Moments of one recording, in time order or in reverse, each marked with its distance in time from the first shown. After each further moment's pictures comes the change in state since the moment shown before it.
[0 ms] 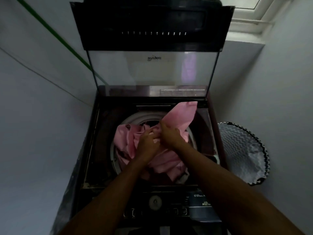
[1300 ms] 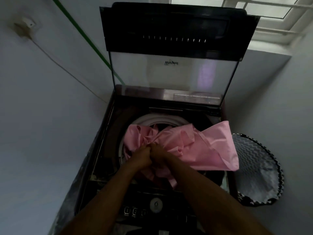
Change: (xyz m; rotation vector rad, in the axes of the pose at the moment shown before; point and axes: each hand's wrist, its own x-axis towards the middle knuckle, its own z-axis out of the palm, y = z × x) left_hand -0.021 -0.042 -0.025 0.389 -0.294 -0.323; right_hand -0.023 -0.066 0.031 0.255 -0.327 -0.019
